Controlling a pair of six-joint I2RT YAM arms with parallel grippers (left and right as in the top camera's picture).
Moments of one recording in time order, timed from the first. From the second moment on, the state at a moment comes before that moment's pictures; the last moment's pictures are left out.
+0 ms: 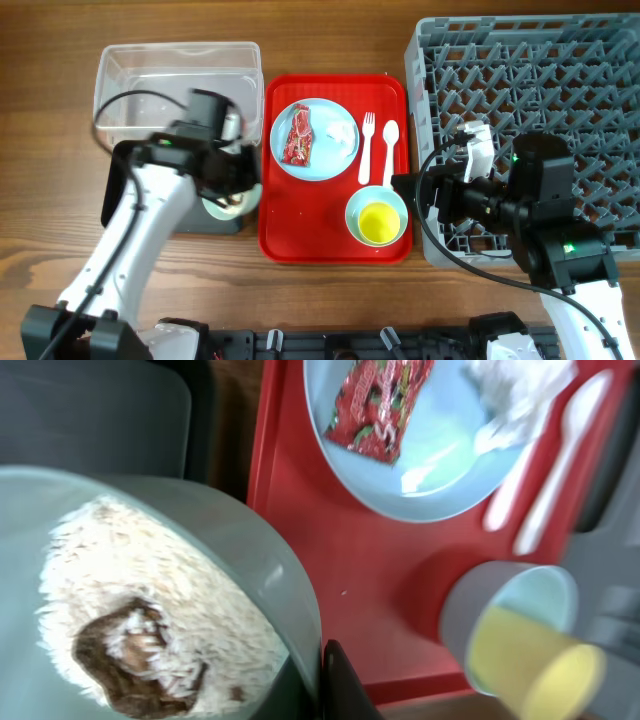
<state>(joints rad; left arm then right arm) -0.16 1.45 1.10 -0.94 0.33 -0.40 0.14 0.93 0.92 -0.75 -0.60 0.23</state>
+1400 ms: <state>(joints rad) 0.46 1.73 1.05 -1.20 1.43 0.25 0.14 0.93 0.92 -0.75 -0.60 0.23</state>
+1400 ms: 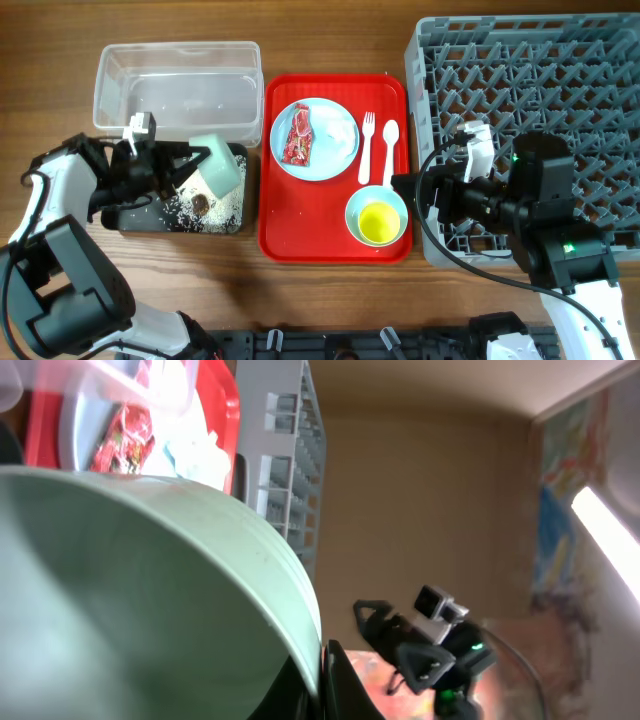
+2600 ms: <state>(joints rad) -0.58 1.54 1.05 -0.87 0.26 -0.48 0.14 0.93 0.92 -0.73 -0.60 0.24</state>
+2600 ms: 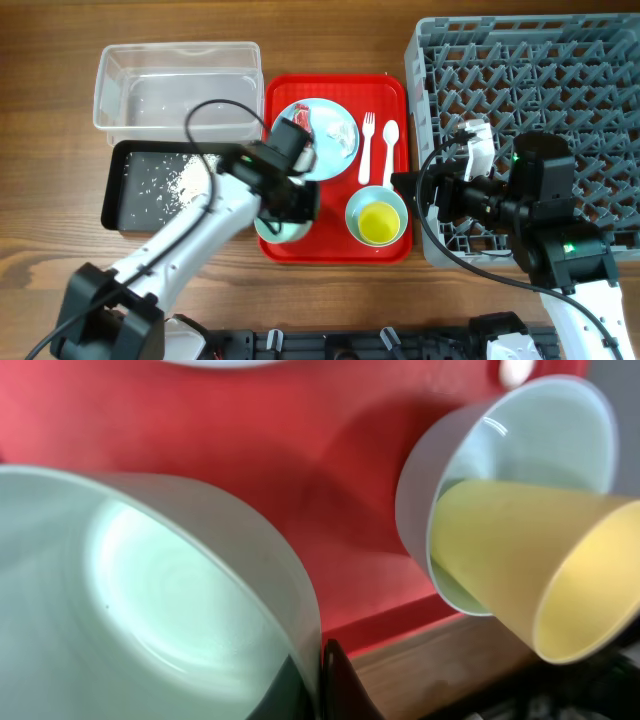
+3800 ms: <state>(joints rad) -0.75 1.64 1.16 -0.68 0.26 -0.46 0.00 0.93 0.92 -0.72 -0.38 0.55</state>
